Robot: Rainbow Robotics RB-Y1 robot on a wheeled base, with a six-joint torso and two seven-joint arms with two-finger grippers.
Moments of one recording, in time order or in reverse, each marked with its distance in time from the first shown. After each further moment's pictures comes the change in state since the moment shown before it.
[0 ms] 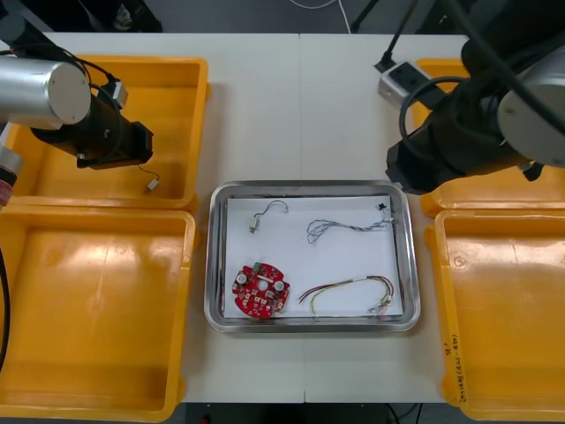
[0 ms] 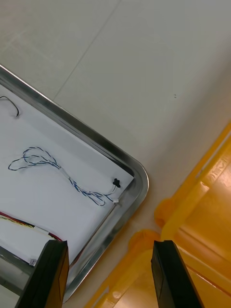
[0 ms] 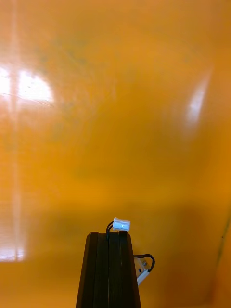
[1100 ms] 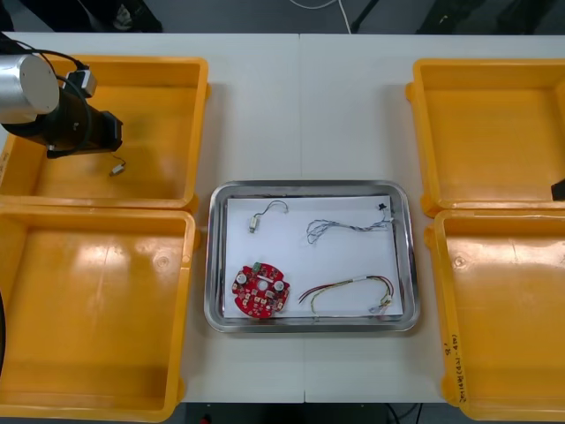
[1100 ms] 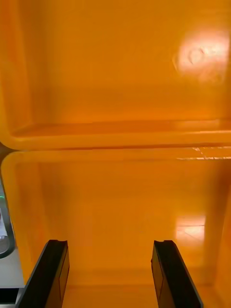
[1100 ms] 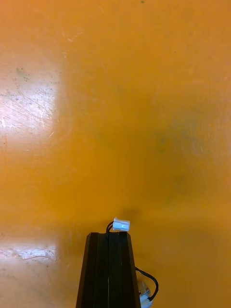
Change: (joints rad) right arm 0.366 -0.326 -0.466 0.073 -0.273 0.000 -0.258; left arm -0.069 0.027 0.063 0.255 -0.021 -0.184 -0.217
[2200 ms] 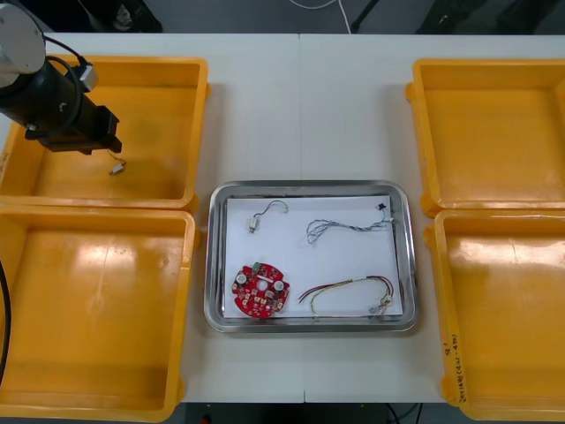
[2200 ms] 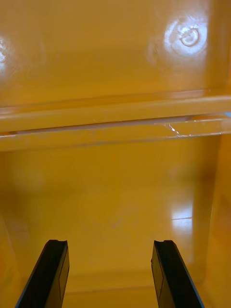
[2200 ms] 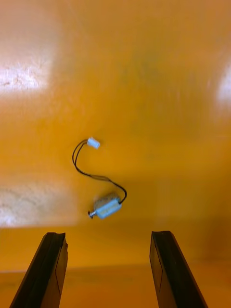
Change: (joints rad) right arm 0.111 0.137 -0.097 0.072 0.169 -0.018 0.210; left arm -0.060 0.001 0.060 -0.090 -0.014 0.373 0.000
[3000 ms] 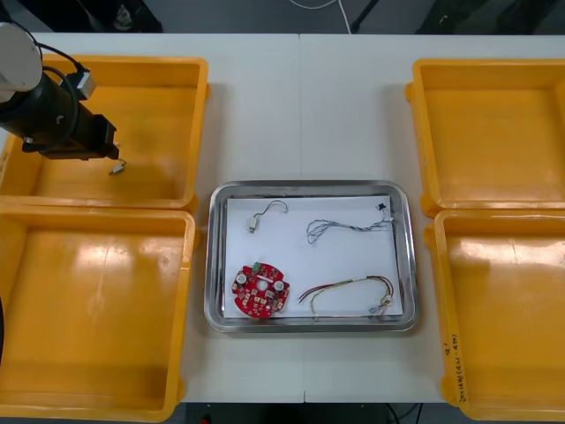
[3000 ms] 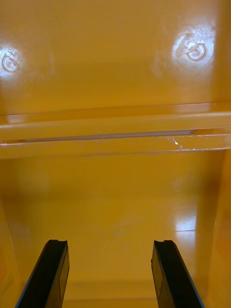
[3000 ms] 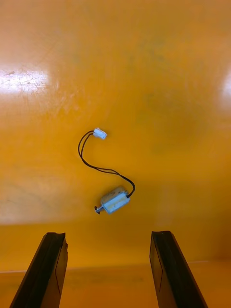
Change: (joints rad) right arm 0.000 0.001 -0.025 0.032 -0.031 -0.037 0.037; left arm 0.086 0.000 0.017 -0.109 -0.012 -0.026 0.000
